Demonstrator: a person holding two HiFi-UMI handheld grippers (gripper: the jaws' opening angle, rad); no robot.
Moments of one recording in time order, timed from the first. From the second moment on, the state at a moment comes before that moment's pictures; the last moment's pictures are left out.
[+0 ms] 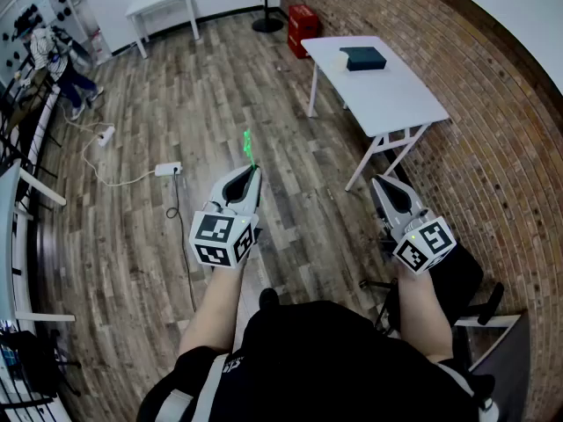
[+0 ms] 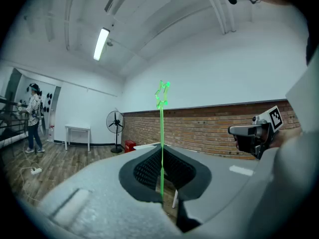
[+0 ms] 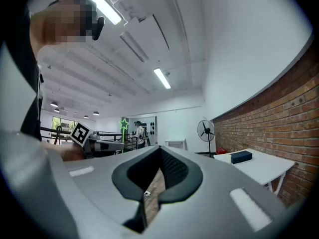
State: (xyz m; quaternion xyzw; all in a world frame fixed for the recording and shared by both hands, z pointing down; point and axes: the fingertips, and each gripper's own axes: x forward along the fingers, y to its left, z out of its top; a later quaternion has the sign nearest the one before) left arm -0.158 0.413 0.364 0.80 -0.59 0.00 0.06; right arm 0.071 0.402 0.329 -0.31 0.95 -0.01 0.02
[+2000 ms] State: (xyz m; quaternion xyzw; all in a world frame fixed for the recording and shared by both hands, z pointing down) left arm -0.144 0.279 0.380 0.83 -0.56 0.00 0.09; right arm 0.063 0.293 0.376 -0.31 0.94 -0.13 0.03
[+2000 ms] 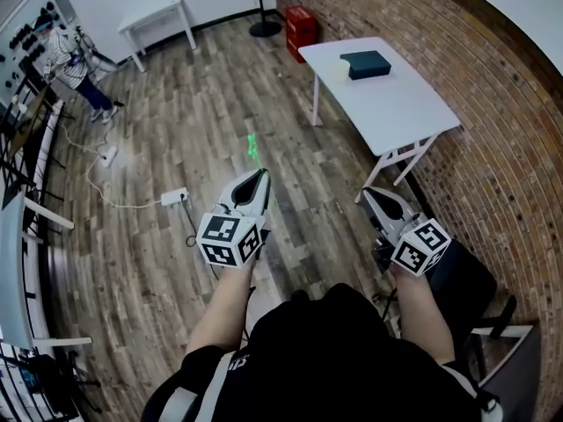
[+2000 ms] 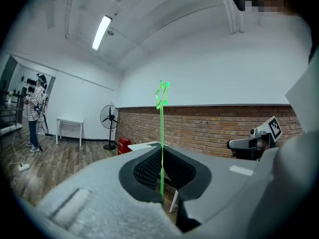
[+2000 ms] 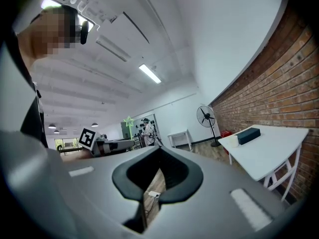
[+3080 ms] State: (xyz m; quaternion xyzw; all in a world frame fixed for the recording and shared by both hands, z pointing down) left arm -0.152 -0.013 0.391 0.81 -0.57 0.05 0.09; right arm 0.043 -0.022 0.403 -0.27 0.95 -0.17 0.04
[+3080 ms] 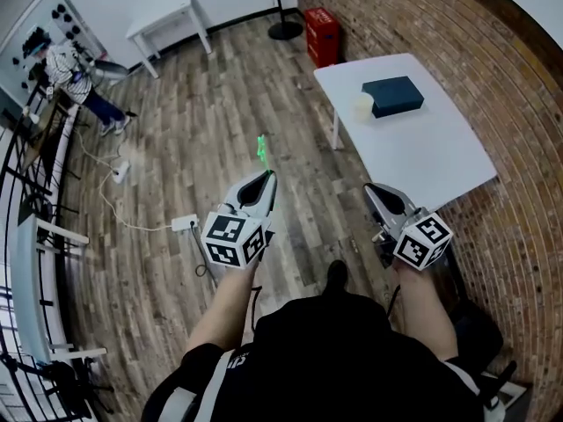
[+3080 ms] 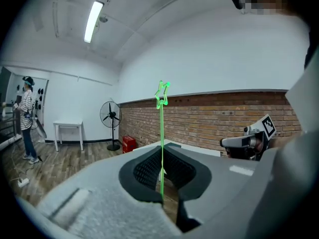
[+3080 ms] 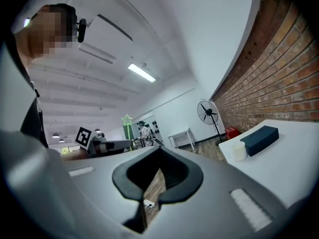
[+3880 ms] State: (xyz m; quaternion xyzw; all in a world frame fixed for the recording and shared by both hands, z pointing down) left arm -0.128 -0.222 0.399 0.82 -0.56 0.03 0.11; right arm 0.079 -0.222 0.421 -0.29 0.94 -0.19 0.02
